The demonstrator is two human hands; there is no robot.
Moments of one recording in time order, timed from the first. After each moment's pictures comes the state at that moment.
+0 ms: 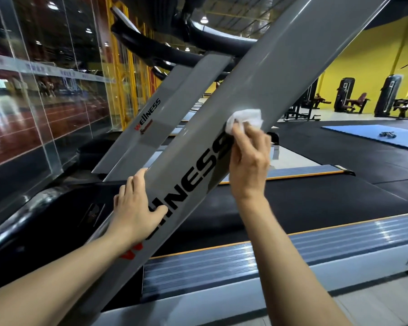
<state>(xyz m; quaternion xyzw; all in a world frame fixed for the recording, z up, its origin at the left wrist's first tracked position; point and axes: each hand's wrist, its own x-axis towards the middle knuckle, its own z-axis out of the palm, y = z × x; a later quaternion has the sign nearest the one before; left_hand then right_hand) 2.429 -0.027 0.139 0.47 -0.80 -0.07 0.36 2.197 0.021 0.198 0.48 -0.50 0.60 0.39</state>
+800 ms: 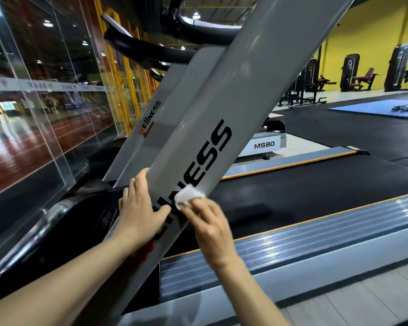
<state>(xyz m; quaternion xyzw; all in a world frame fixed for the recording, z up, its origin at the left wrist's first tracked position) 2.429 -0.028 0.138 0.47 -0.80 -0.07 0.36 2.268 0.013 0.049 0.64 -0.46 0.52 0.33</state>
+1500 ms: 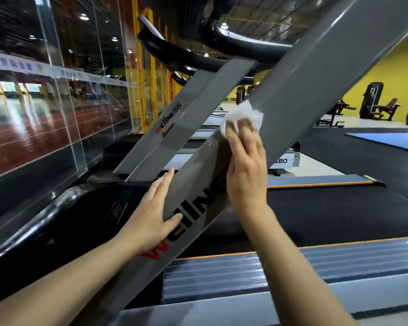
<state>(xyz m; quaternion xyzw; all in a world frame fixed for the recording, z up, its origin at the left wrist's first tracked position) 2.470 -0.040 0.127 0.37 -0.85 -0.13 0.35 2.251 -0.001 0.192 0.56 -0.52 0.53 0.36</state>
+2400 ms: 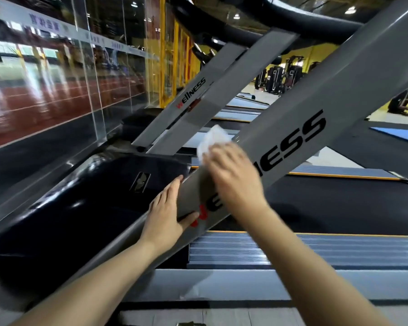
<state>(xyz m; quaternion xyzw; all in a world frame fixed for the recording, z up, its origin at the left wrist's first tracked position) 2.523 -0.052 0.034 0.44 -0.80 -0.11 0.40 2.338 -0.016 0.134 0.73 -0.47 0.29 0.40</state>
